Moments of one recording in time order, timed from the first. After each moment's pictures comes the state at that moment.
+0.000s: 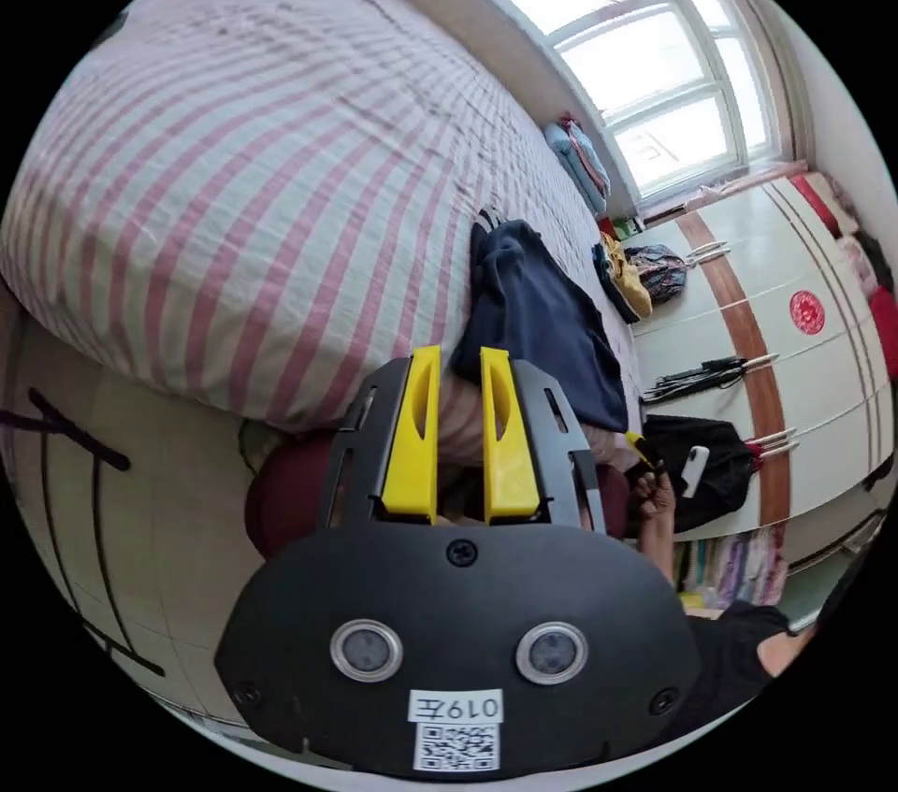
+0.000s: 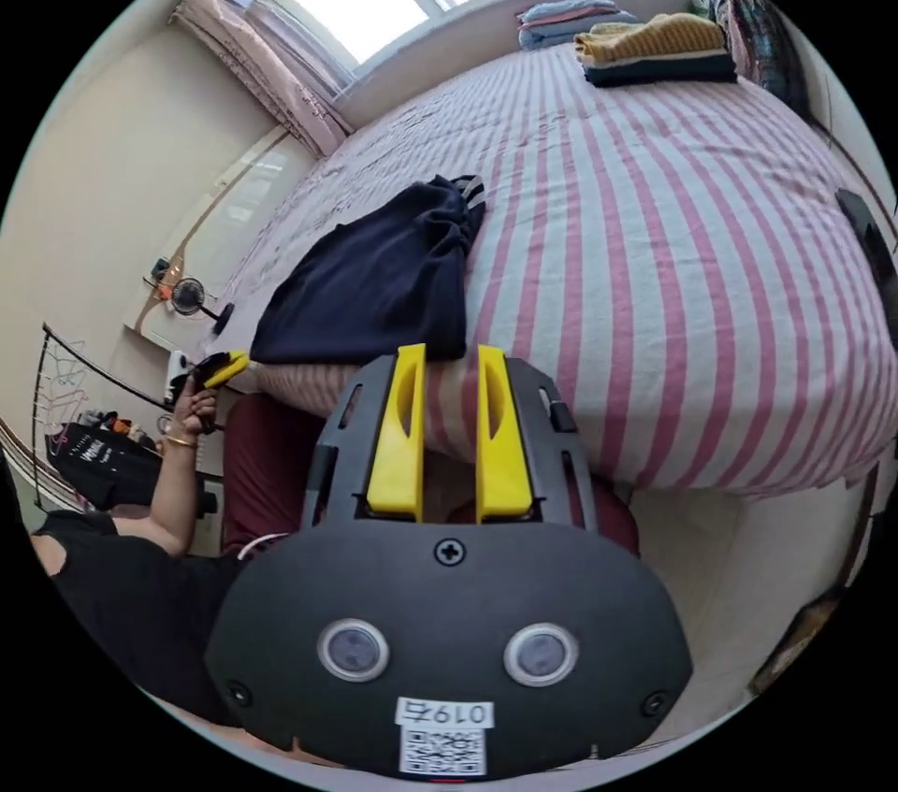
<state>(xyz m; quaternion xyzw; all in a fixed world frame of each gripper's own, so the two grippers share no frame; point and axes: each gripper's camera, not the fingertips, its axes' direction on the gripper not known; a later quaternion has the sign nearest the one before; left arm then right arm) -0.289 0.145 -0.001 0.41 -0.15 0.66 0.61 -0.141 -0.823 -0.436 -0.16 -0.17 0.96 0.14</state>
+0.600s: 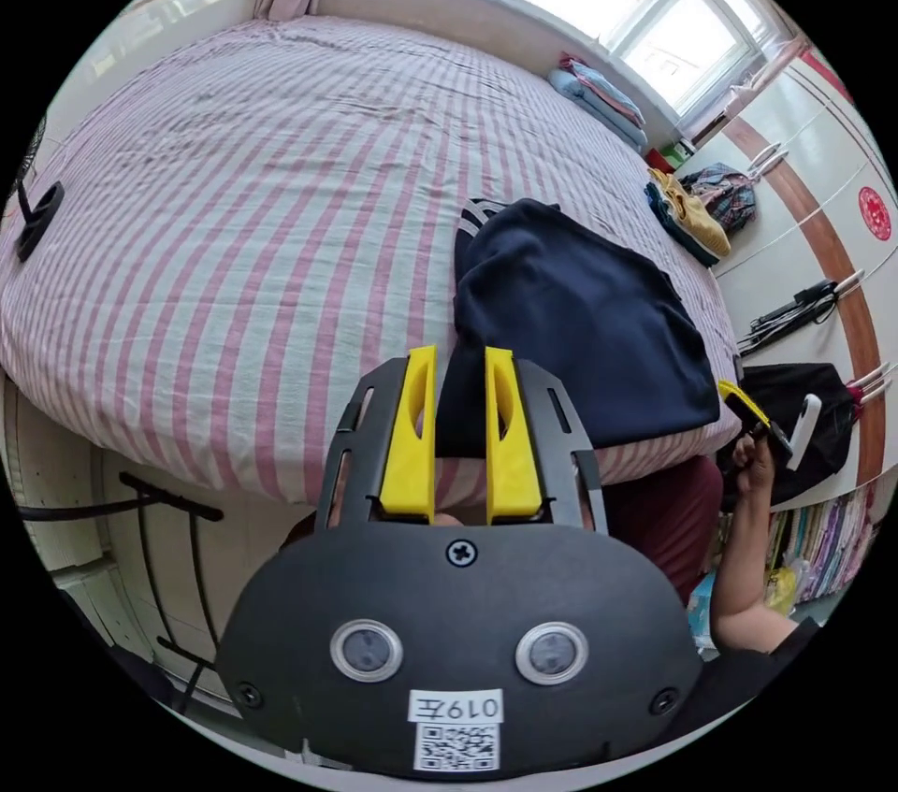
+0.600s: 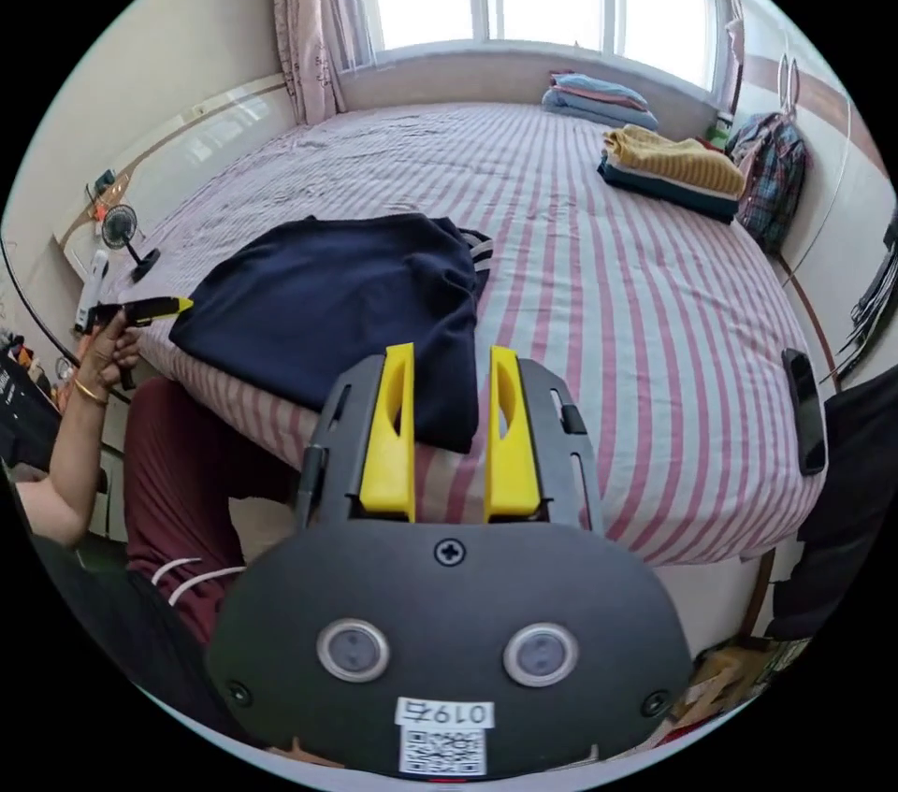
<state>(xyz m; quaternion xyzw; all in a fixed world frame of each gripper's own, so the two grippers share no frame) -0.216 0.142 0.081 0.40 -0.26 0.63 0.60 -0.097 -0.812 -0.363 -0.17 -0.18 0.95 0.20</state>
